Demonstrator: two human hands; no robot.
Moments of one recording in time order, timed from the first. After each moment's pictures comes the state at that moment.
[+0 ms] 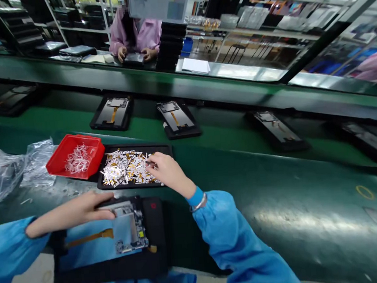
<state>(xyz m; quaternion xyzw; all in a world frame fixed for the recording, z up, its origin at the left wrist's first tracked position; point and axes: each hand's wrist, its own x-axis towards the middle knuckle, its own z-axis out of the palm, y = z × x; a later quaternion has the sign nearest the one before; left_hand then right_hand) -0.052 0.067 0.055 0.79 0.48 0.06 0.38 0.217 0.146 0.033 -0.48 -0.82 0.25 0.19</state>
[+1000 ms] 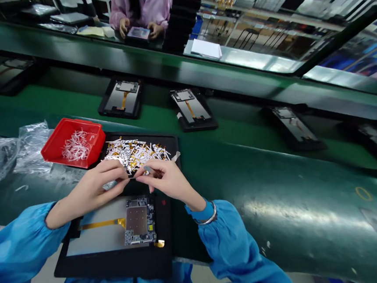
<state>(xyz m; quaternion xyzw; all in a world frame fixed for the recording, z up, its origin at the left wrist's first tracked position) -0.014 0.078 0.058 0.86 0.36 0.29 0.21 0.203 0.101 0.044 -0.37 -0.64 0.60 0.30</state>
